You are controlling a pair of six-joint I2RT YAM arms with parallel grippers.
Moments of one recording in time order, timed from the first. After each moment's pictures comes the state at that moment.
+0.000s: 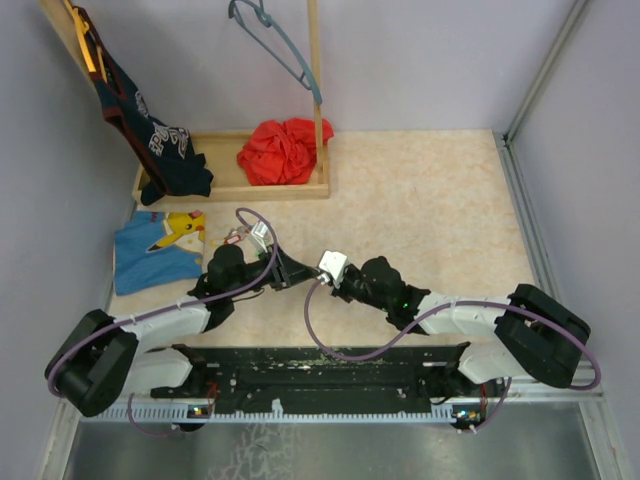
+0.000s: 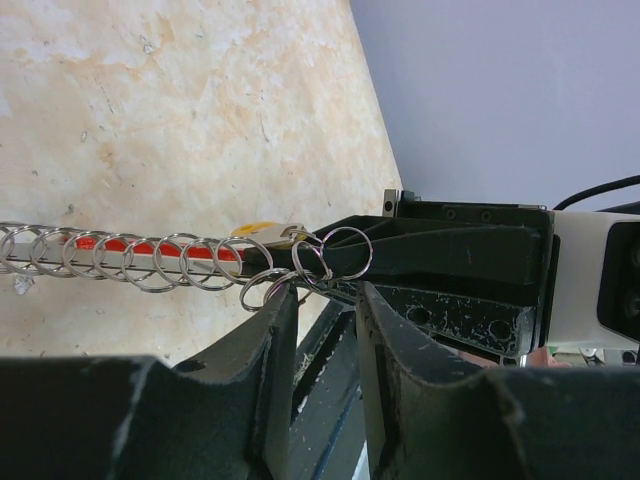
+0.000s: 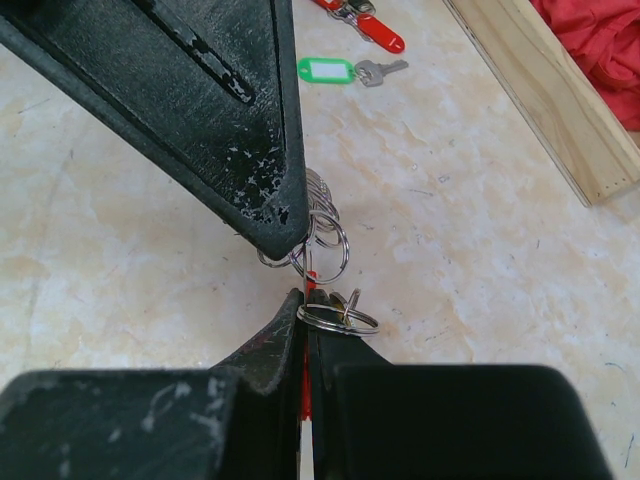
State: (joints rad) left arm -0.63 1.20 0.34 0.68 0.44 -0.98; right arm 0.95 1.30 0.44 0.56 -0.07 -0.31
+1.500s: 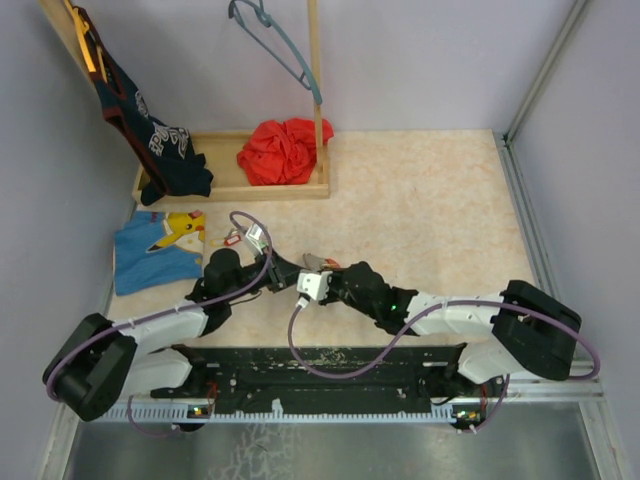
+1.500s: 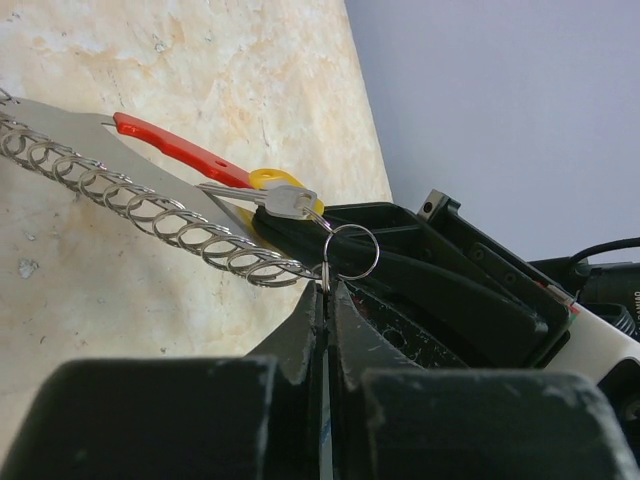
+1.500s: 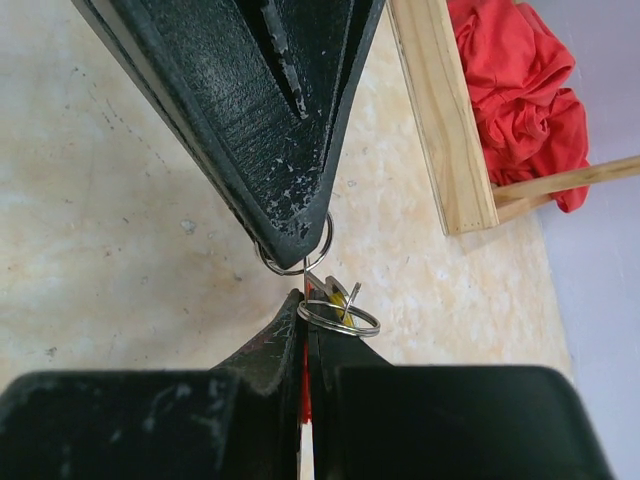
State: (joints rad) left arm -0.61 1.18 0.29 0.72 0.41 -1.04; right arm 1.07 1.34 0.53 0.44 0.18 -0.75
